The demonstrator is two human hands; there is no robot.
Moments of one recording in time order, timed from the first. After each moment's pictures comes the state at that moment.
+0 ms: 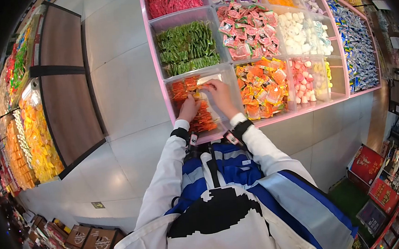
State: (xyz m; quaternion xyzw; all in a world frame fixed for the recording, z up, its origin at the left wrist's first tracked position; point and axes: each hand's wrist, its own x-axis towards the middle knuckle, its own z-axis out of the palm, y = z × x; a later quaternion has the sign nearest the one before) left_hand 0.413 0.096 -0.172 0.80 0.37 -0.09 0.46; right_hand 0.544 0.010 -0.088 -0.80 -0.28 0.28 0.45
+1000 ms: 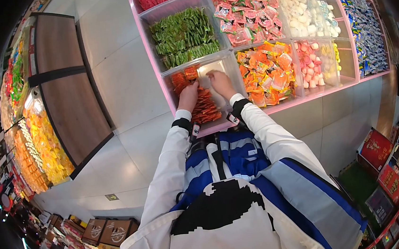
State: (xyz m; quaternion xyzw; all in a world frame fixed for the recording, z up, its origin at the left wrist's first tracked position) left_hand 0.421 0.108 -0.154 0.92 0.25 -0.10 0.29; right_hand 0.550 0.005 -0.184 -0.82 -0.36 0.37 0.27
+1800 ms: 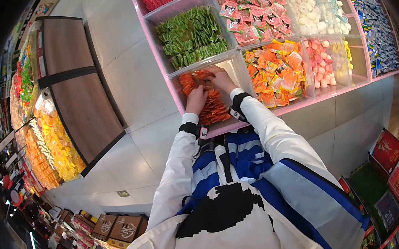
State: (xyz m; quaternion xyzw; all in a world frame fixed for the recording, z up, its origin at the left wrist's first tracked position) left_hand 0.416 0.110 -0.150 0.88 0.30 -0.13 0.36; right_hand 0.549 0.036 -0.204 -0.73 -0.39 0.33 0.45
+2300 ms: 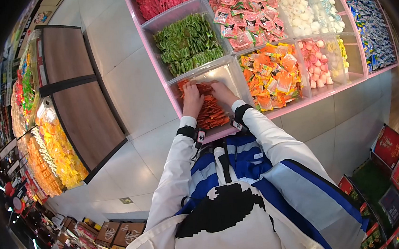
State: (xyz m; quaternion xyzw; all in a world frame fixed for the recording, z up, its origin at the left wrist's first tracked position) left_hand 0.424 0.117 -0.142 0.93 0.25 0.02 0.26; right_hand 0.536 0.011 -0.187 -0.75 -0.41 0.39 0.34
